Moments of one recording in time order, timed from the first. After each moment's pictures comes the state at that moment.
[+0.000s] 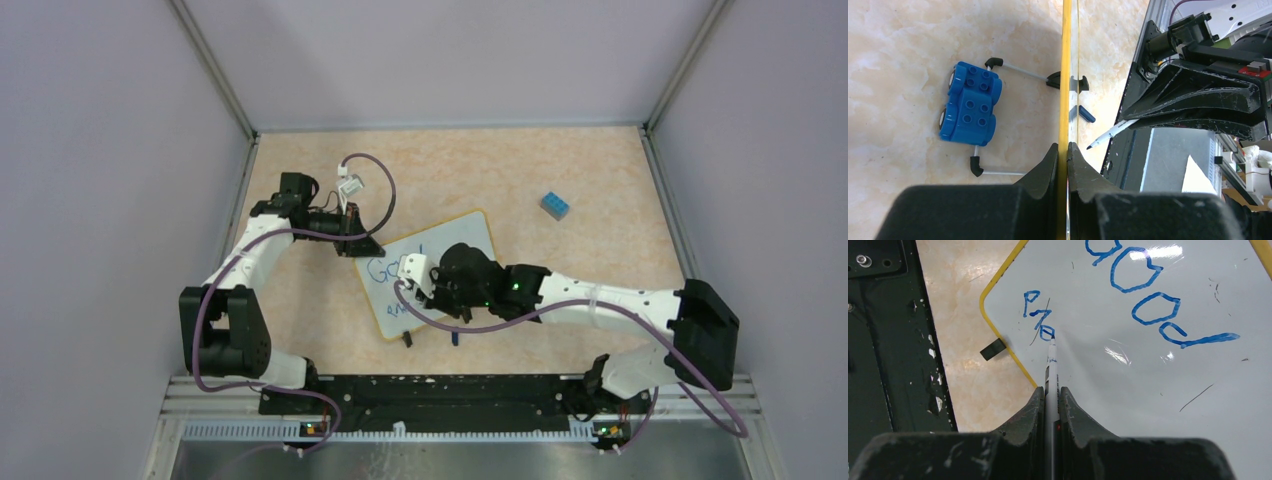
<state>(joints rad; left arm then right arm) -0.04 1.45 1.06 -0.76 1.16 0.40 1.13 1.37 0.97 -0.27 -0.07 -0.26</state>
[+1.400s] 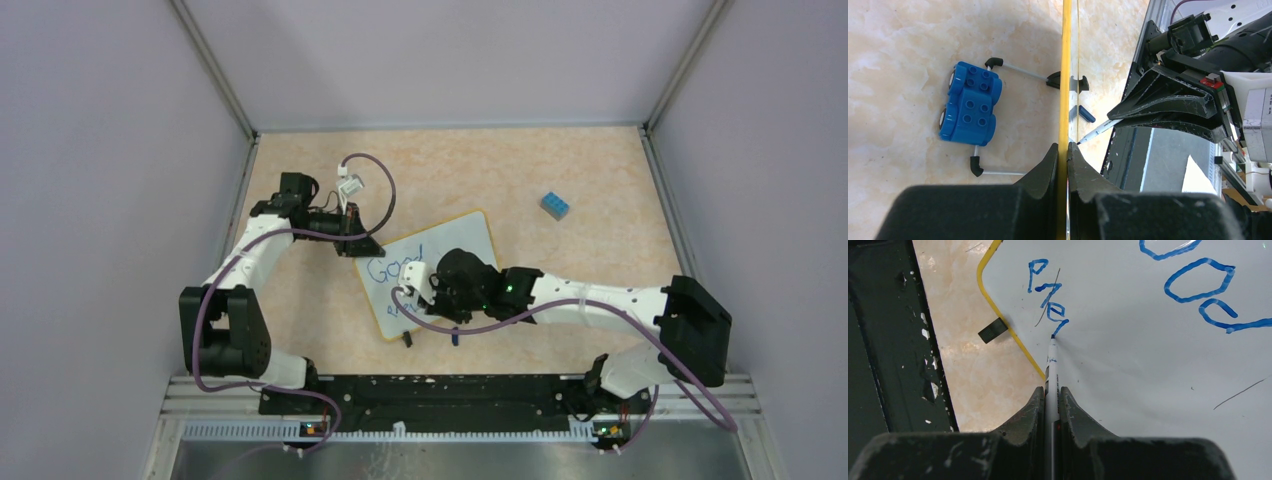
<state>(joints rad) -0.04 1.45 1.06 -0.76 1.16 0.40 1.13 1.41 0.94 -0.28 -0.08 -0.27</state>
